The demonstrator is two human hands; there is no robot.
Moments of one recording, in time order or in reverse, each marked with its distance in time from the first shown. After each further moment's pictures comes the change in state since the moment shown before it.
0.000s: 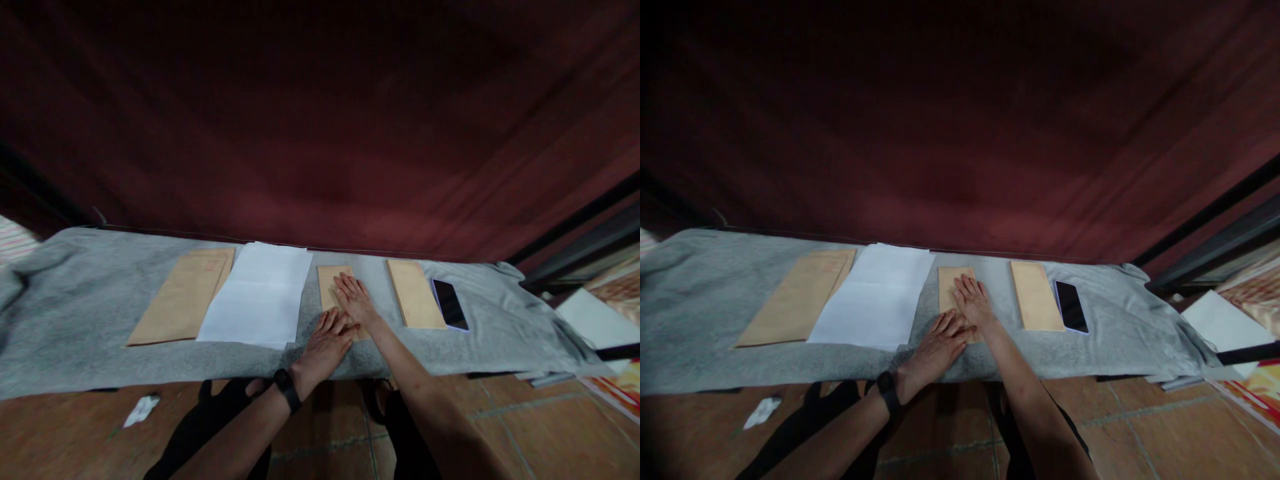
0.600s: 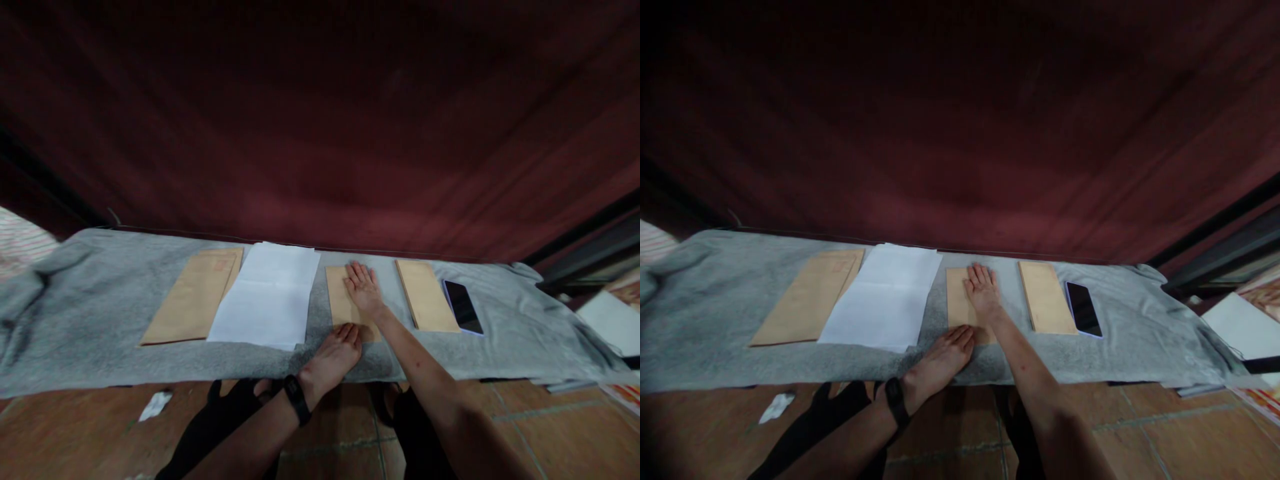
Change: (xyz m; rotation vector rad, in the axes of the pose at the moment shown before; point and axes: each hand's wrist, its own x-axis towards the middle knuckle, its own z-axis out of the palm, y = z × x) left_hand -0.002 0.008 -0.011 0.202 -0.099 0.172; right_hand 0.032 0.009 0.007 -0.059 0.158 0.058
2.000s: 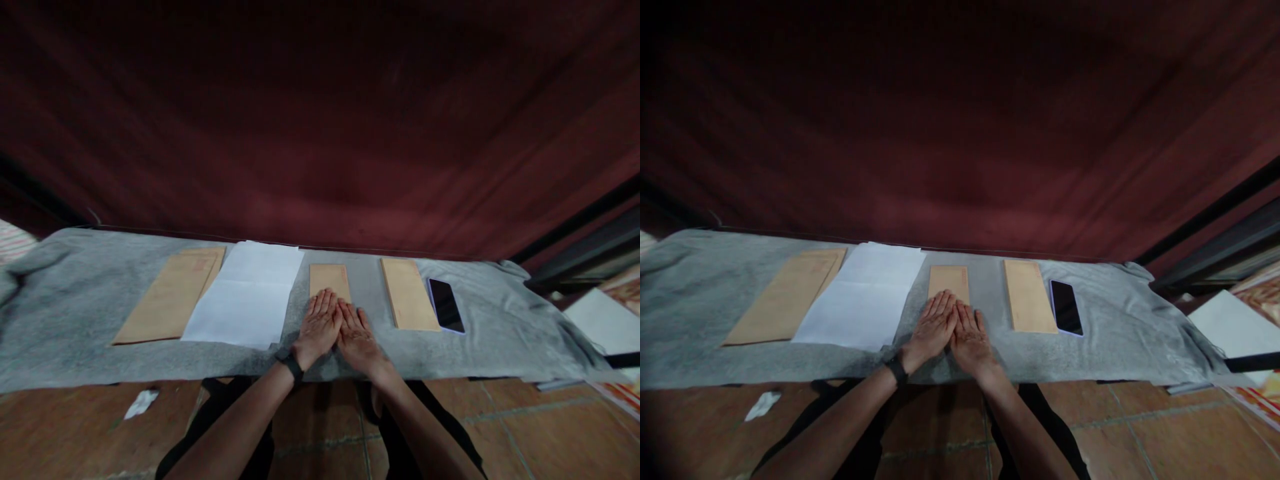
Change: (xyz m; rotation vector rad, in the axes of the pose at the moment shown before) left_hand 0.050 -0.015 0.034 -0.109 0.090 -0.430; right_hand -0.122 -0.012 -0.024 0.121 -0.190 -0.100
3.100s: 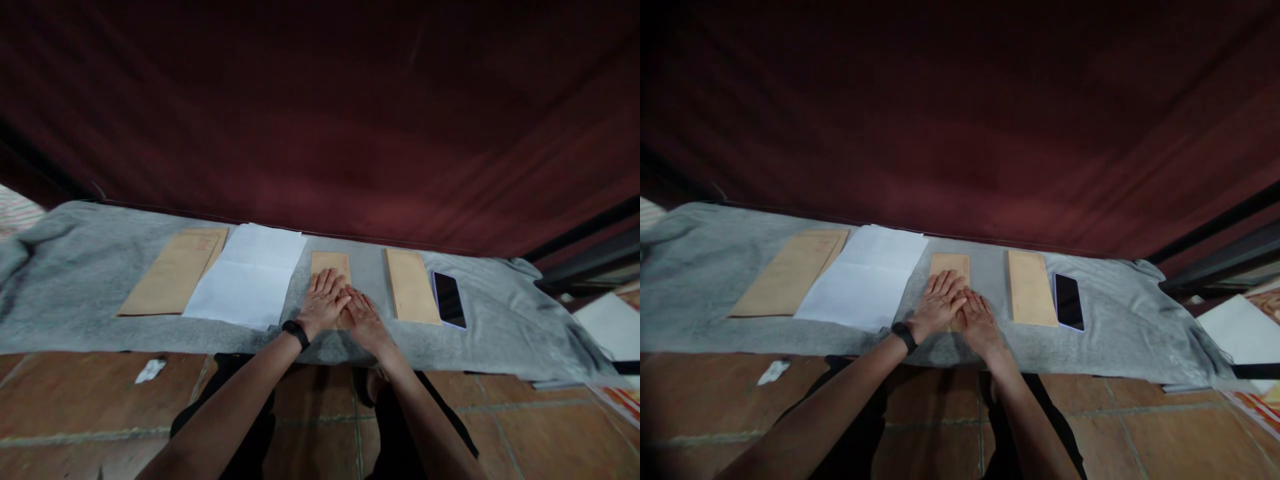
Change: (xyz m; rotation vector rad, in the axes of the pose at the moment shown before) left_hand 0.018 -0.004 -0.002 -0.013 0.025 0.009; right_hand 0.002 0.028 -0.012 0.092 -0.007 -0.003
